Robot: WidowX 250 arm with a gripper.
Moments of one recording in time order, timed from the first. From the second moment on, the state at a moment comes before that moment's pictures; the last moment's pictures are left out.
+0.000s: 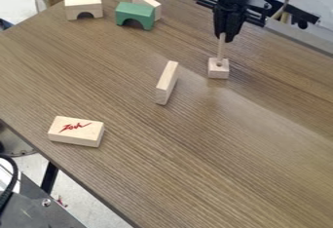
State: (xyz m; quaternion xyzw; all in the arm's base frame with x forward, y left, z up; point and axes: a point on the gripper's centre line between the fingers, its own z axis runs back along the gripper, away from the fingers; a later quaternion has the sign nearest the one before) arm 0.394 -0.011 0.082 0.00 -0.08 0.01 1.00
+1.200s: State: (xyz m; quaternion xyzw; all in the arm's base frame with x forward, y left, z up) arm 0.386 -0.006 0.076 0.00 -0.06 0.03 1.00
